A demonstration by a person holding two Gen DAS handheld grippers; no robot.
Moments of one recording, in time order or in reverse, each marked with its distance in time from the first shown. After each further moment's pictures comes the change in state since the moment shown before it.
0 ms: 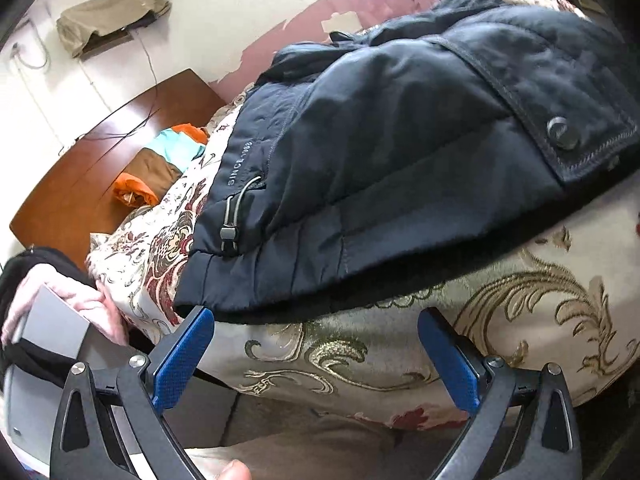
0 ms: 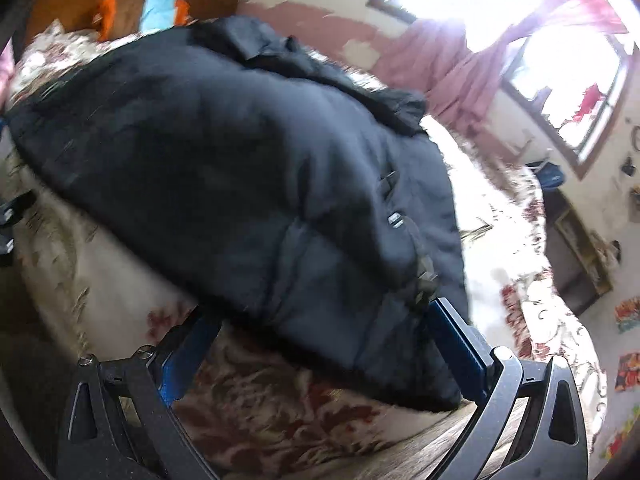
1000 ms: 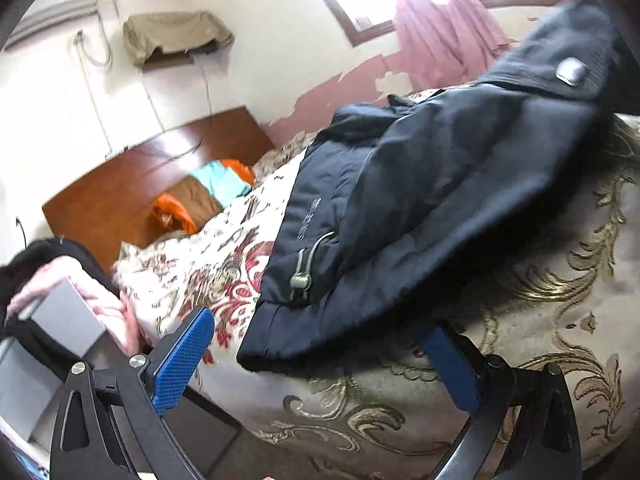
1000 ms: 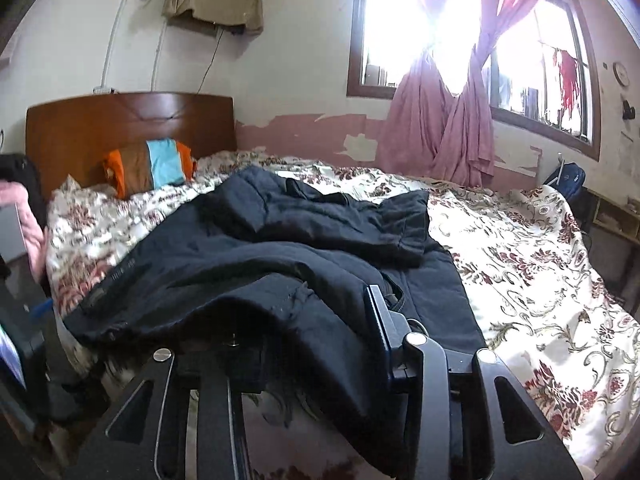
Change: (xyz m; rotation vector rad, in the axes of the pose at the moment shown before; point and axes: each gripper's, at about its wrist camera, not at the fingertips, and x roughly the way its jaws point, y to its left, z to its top) left arm -0.005 0.019 0.004 -0.128 -0.226 0.121; right arm -0.041 -0.050 0.066 0.291 -0.361 0.239
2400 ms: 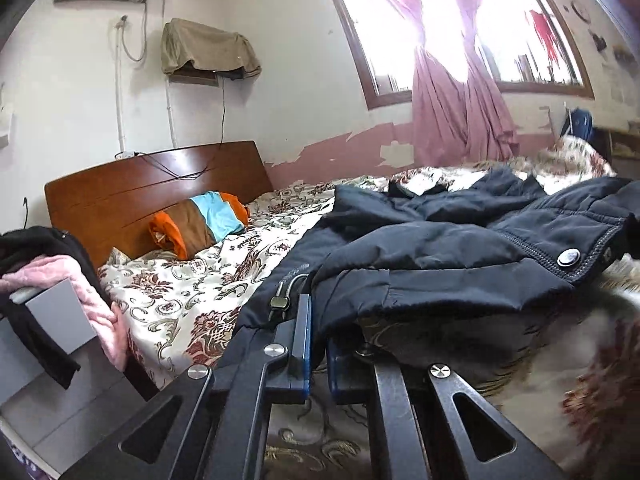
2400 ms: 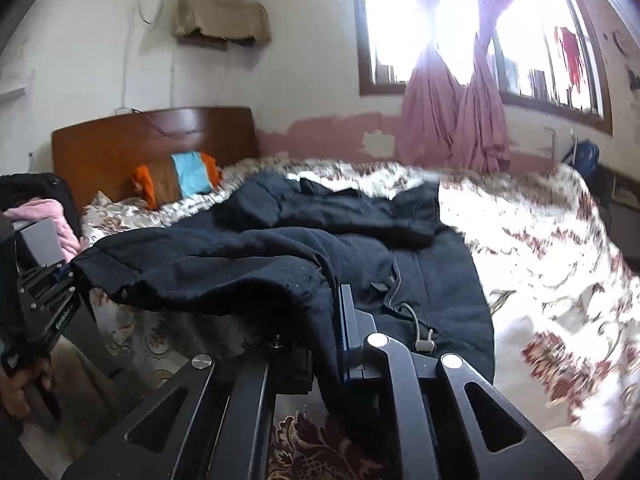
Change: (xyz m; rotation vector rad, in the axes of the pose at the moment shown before) left arm -0.069 0.049 0.037 -0.231 -0.167 -0.096; right arm -0.049 -0.029 -0.036 0.048 -0.025 0.112
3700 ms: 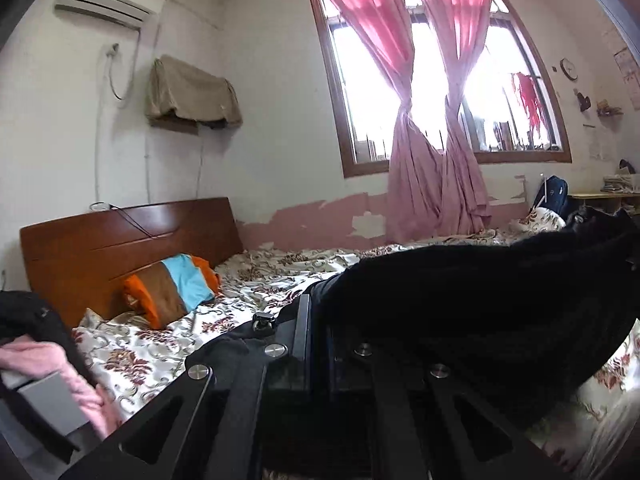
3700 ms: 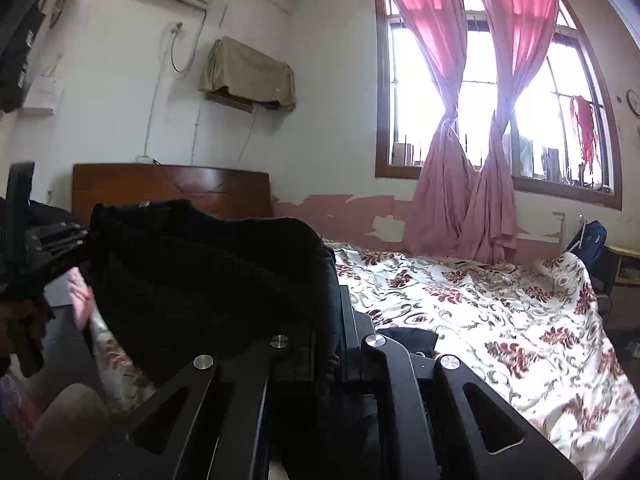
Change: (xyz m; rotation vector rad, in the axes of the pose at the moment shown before) left arm 0.000 0.014 0.165 -0.037 -0.153 -0.133; right arm -0.015 -0.022 0.130 -0.107 -0.206 0.019
